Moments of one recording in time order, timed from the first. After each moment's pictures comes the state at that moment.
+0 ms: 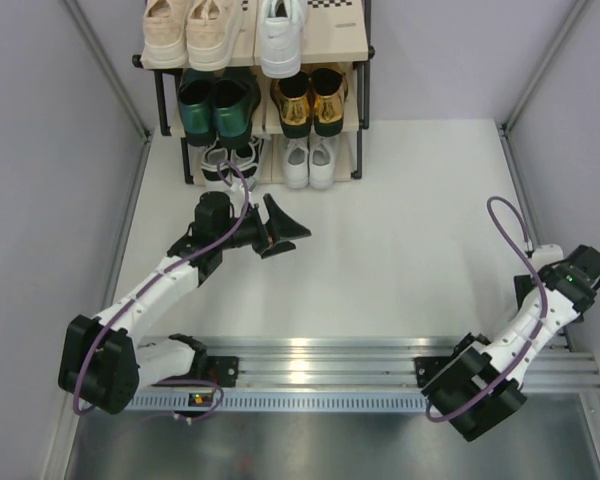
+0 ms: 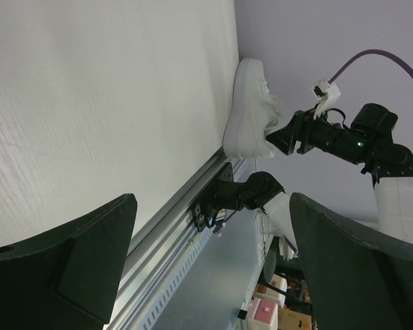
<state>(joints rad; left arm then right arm) -0.39 1.15 0.71 0.05 0.70 -1.00 -0.86 0.81 0.75 -1.03 0.09 -0.87</state>
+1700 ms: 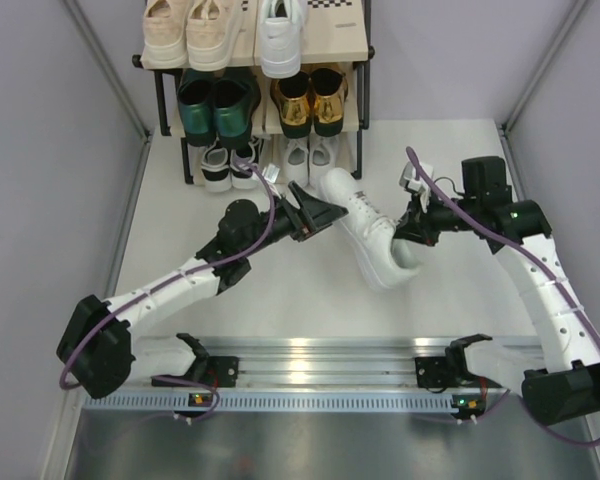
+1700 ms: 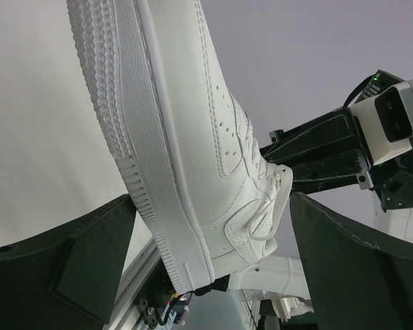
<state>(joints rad) -0.70 1.22 0.75 0.49 0.32 -1.17 0.25 1.09 1.21 -0.91 -0.82 -0.60</state>
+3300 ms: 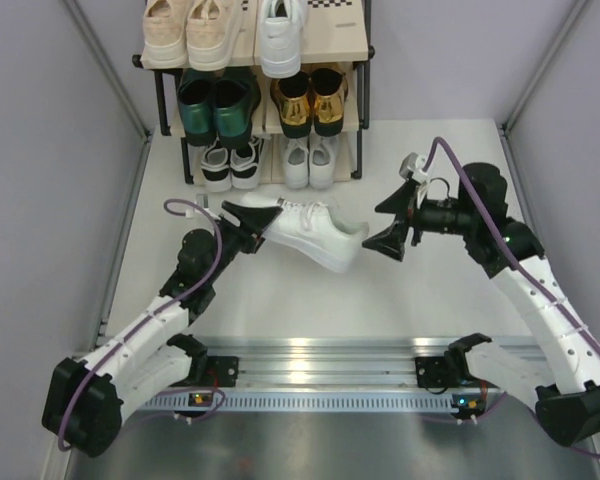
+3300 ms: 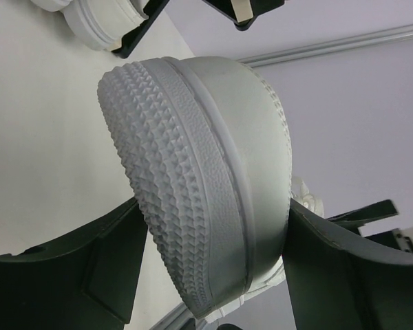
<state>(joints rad) -0.45 0.88 0.42 0.41 0.08 -1.30 0.37 1.00 1.11 -0.49 -0.86 -0.18</state>
